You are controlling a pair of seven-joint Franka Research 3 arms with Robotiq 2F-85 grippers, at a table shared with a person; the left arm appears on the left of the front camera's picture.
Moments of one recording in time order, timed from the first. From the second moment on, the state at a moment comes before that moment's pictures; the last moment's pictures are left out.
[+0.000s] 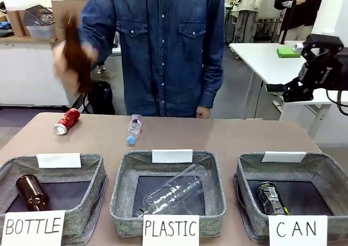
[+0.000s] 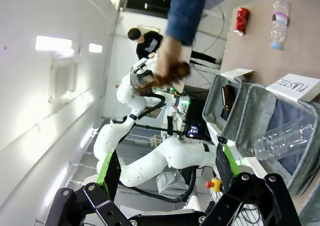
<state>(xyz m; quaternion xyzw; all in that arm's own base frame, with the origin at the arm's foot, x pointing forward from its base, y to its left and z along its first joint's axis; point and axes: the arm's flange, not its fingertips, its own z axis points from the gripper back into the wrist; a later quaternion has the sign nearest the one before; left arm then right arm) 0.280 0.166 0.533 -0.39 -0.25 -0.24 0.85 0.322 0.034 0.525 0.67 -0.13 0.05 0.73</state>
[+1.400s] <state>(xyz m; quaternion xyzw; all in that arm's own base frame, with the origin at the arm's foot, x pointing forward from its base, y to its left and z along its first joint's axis) 0.316 0.252 0.519 -0.46 -0.21 -0.15 0.85 0.322 0.034 0.525 0.67 -0.13 0.05 0.73</state>
